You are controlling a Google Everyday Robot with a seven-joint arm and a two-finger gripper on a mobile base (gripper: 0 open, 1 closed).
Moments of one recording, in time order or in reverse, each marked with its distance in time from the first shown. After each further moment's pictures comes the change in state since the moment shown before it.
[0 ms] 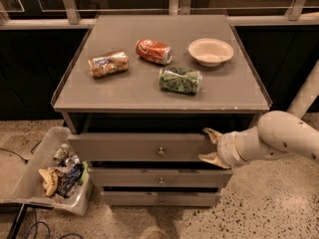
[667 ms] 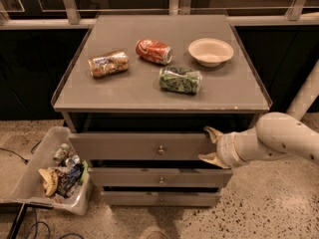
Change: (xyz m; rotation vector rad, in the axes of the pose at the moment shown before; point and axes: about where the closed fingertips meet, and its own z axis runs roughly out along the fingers) arm 0.005 -0.002 0.004 0.009 0.007 0.000
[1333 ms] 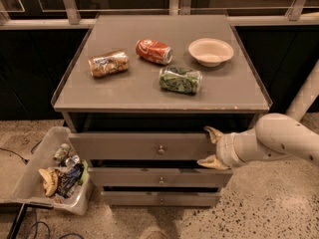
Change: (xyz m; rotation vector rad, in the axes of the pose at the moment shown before) arm 0.003 0.001 0.004 0.000 0.000 0.000
